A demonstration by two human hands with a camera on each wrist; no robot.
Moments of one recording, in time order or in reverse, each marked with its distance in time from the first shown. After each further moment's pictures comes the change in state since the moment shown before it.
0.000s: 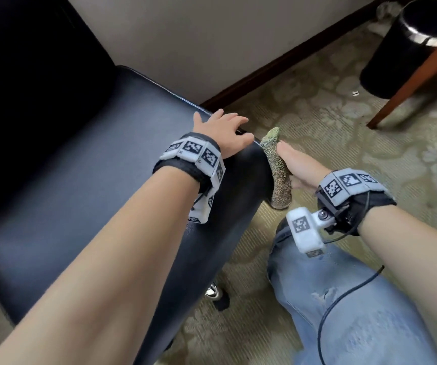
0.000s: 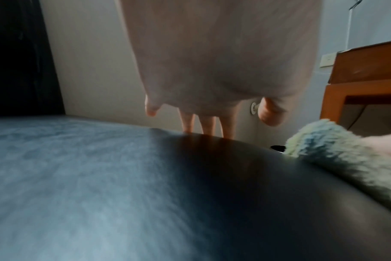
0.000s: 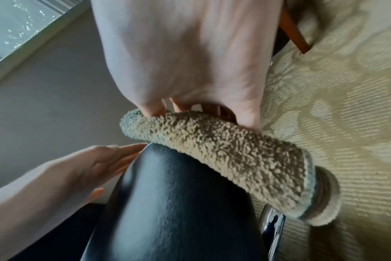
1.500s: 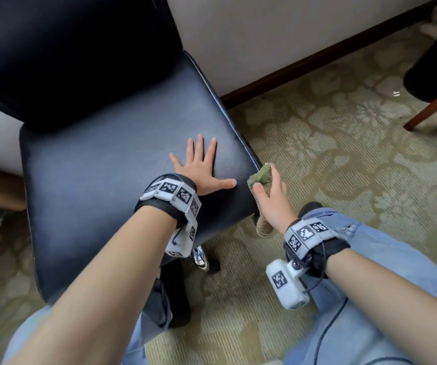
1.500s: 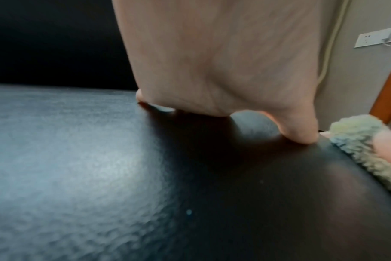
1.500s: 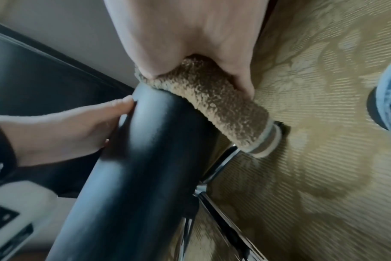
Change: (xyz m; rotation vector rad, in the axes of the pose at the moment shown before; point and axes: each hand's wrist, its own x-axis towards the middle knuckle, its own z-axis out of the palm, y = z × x) left_hand -0.157 -0.086 0.073 -0.106 -0.081 -0.295; right_hand -0.091 0.045 0.152 -0.015 0.130 -0.151
